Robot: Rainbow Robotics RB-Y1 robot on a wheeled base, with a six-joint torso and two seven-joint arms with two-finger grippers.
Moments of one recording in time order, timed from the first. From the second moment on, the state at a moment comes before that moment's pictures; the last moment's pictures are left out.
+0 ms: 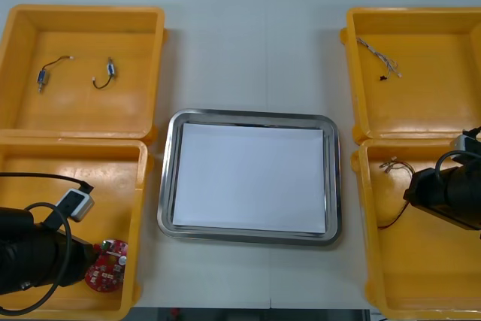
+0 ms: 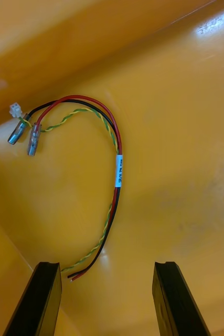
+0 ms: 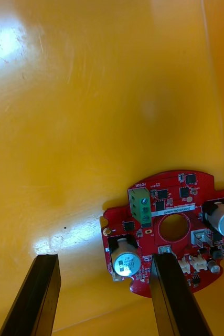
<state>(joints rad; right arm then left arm) 0.01 -0.50 -0.13 -2.22 -0.51 1.74 0.94 0.26 1.09 -0.28 -2.31 0.66 1.16 -1.21</state>
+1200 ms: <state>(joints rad) 0.01 -0.50 -0.13 -2.05 -0.49 1.57 0.98 0.25 1.09 -0.34 -2.28 0.62 1.13 -1.21</state>
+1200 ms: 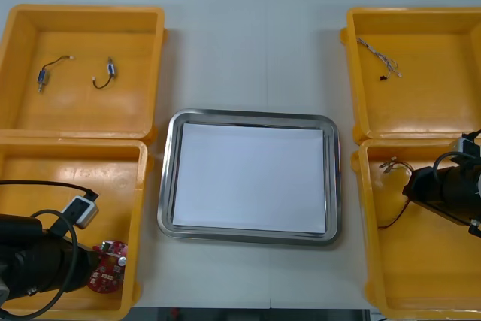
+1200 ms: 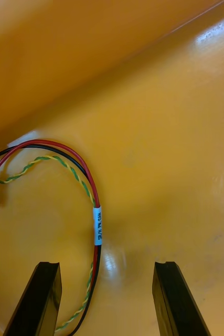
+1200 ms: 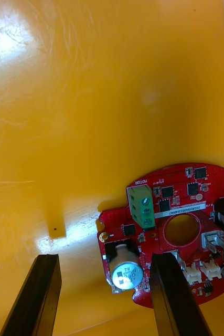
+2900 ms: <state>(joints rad) -0.06 -0.50 -0.09 -1.92 -0.46 1.52 0.98 0.14 1.09 -0.15 -2.09 0.78 1.27 -1.18</state>
